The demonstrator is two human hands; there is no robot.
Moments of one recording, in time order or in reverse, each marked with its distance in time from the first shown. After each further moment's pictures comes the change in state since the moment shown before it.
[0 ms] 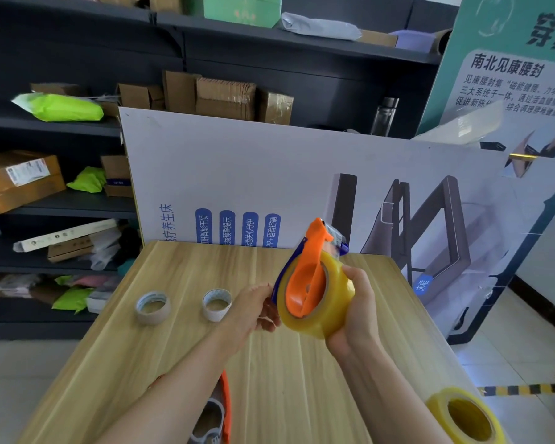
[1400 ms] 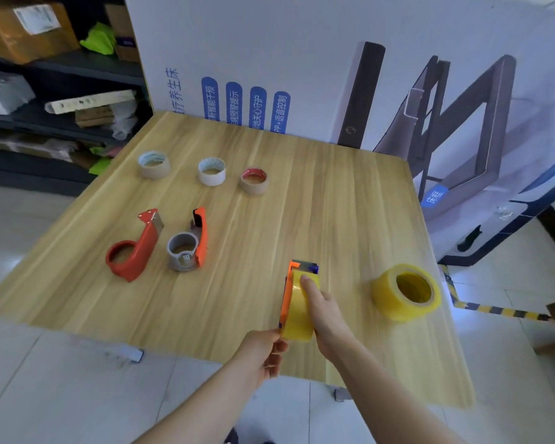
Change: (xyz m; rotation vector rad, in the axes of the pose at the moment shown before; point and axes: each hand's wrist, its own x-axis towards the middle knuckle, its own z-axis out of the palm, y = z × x) left_hand -0.148 -0.243 0.173 -0.317 0.281 -0.755; right_hand -0.063 0.088 -0.226 -0.707 0.013 0.431
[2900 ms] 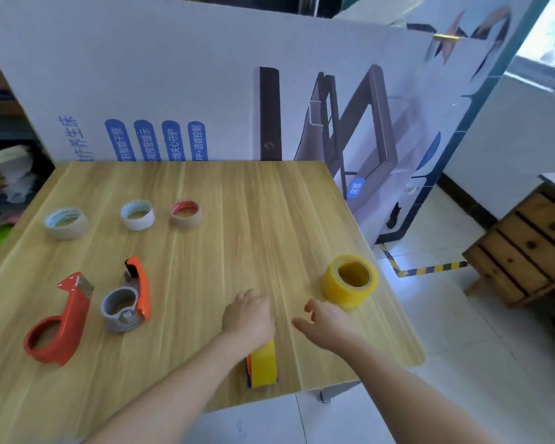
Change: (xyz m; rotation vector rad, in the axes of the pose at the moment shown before) left_hand -0.018 0.078 0.059 1.682 0.173 0.845; right_hand 0.009 0.012 -0.083 -1.117 0.283 -0.198
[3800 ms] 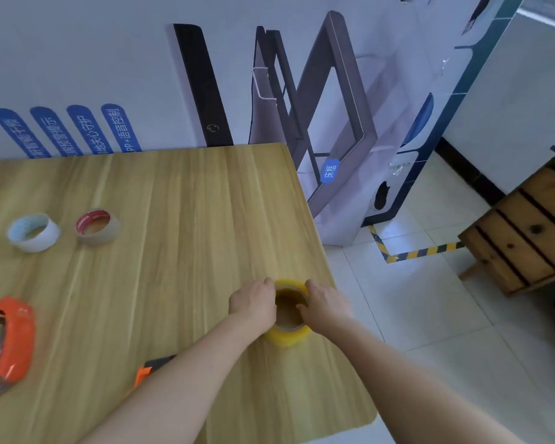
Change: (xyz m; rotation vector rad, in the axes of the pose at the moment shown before) left_hand 0.171 0.163 0.032 0.148 -0.052 -0.016; right_hand 0.141 0.149 -0.071 -0.133 -0.008 -0.003
